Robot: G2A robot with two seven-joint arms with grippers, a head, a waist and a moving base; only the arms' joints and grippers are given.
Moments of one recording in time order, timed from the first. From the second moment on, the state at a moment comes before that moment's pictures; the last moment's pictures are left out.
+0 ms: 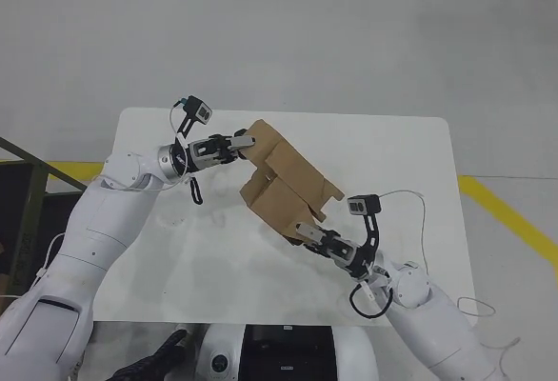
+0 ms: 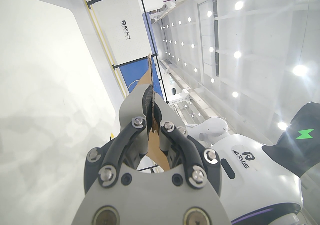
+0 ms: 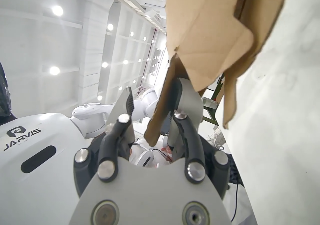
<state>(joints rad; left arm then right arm) 0.85 -1.00 -1.04 -1.17 -0.74 -0.47 -1.12 -1.37 -1.17 0.98 -1.58 0.44 -0.70 0.68</state>
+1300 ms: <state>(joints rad) 0.85 -1.00 -1.04 -1.17 -0.74 -0.47 -1.12 -1.39 -1.13 1.12 -1.67 0.25 -0.60 0.85</state>
